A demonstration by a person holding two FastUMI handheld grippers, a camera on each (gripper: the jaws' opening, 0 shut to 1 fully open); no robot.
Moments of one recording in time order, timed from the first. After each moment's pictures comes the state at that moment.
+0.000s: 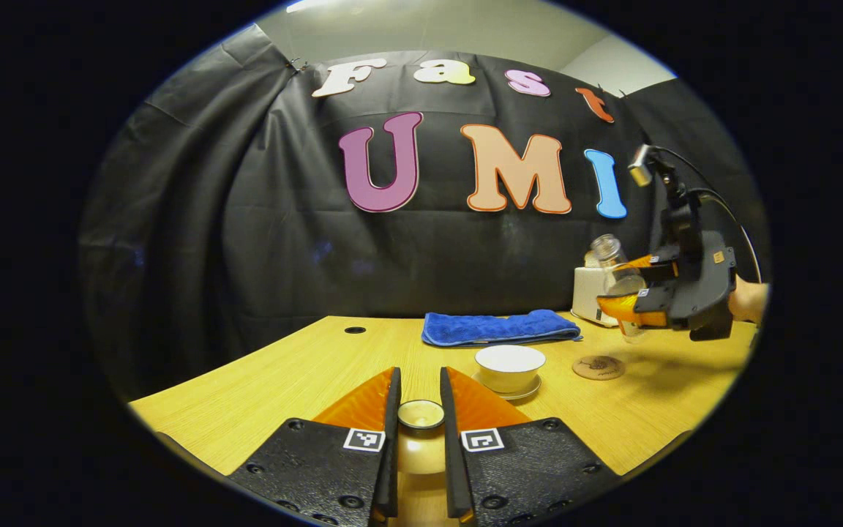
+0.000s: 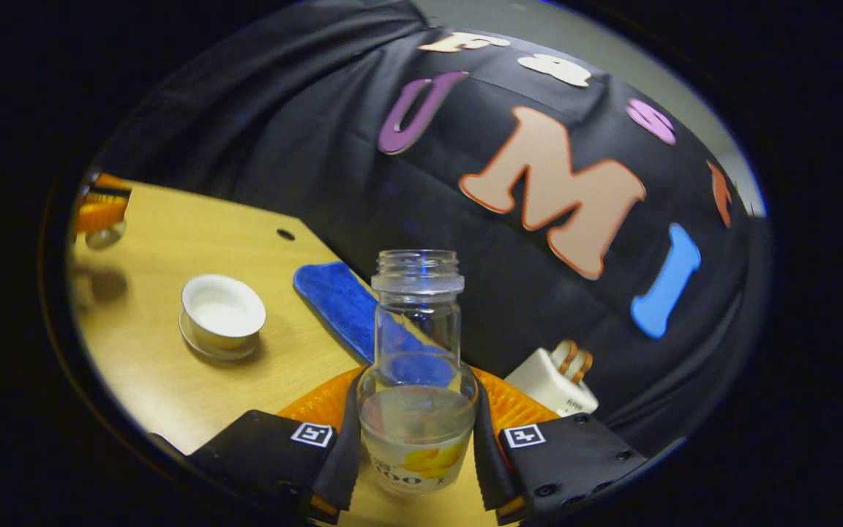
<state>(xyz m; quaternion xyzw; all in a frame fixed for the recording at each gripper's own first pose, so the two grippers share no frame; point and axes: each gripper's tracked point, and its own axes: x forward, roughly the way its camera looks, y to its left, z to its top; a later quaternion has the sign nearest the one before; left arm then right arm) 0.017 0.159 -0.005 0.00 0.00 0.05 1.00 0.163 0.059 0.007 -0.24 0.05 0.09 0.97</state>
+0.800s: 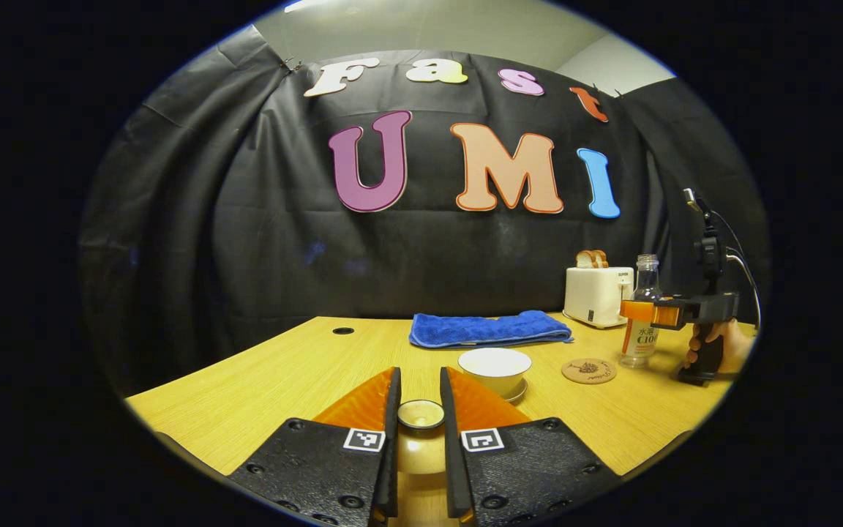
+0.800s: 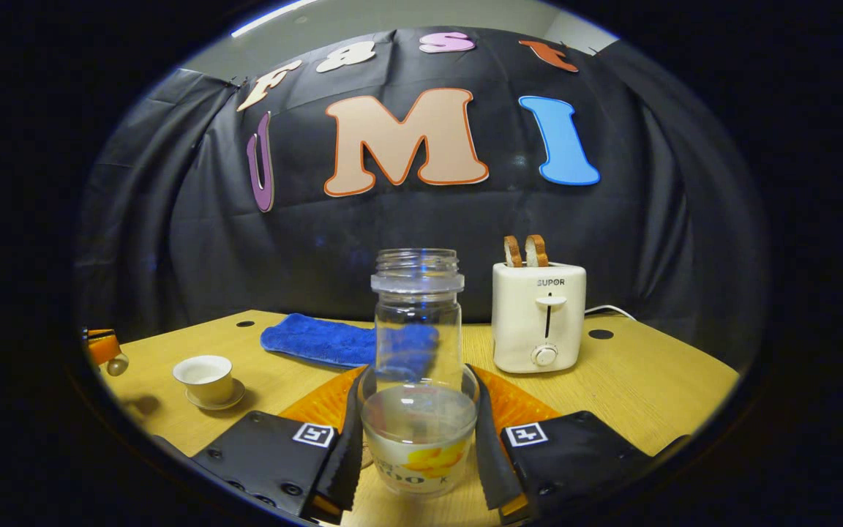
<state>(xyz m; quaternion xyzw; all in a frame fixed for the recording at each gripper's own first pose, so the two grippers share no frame) 0.026 0.139 -0.003 0.00 0.00 0.03 1.00 0.192 0.048 -0.029 0.01 0.04 0.03 1.00</state>
